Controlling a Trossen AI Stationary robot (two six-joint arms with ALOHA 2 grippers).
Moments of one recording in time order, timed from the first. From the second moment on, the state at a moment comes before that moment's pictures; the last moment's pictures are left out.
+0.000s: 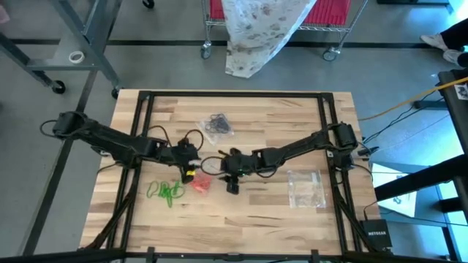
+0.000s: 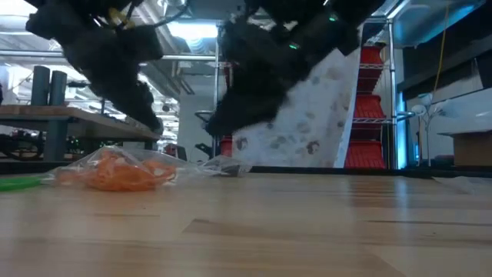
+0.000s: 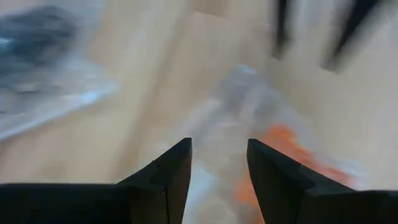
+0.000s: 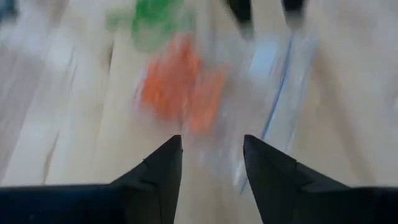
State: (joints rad) left arm -0.16 1.19 0.55 -0.18 -0.23 -0.31; right arm 0.15 1.96 1.21 0.00 0.04 0.25
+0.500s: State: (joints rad) left arm -0.10 1.44 0.38 0.17 -0.24 -0.31; right arm 0.10 2.06 1.22 0.23 0.04 0.20
